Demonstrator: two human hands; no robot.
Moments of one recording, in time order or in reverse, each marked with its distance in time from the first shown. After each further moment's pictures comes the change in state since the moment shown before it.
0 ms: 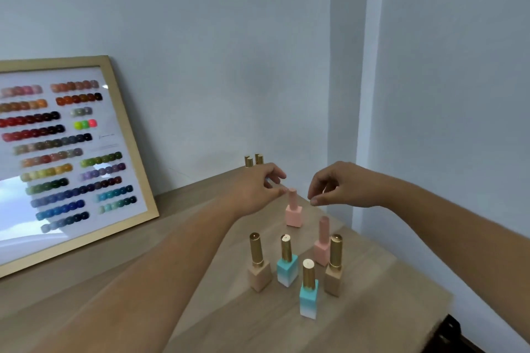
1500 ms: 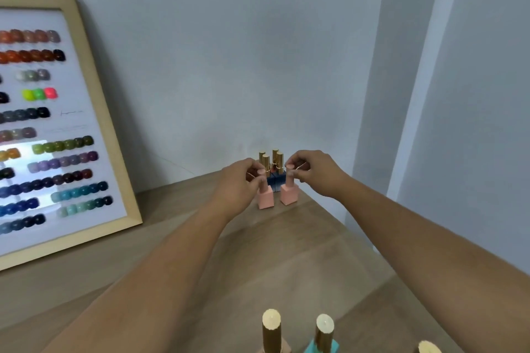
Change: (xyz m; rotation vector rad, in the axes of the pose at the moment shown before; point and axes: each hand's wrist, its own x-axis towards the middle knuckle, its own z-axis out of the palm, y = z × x) left_hand 0.087 -0.127 0.022 -0.107 0.316 -0.175; right_hand 0.201 0.070 0.056 0.163 0.269 0.007
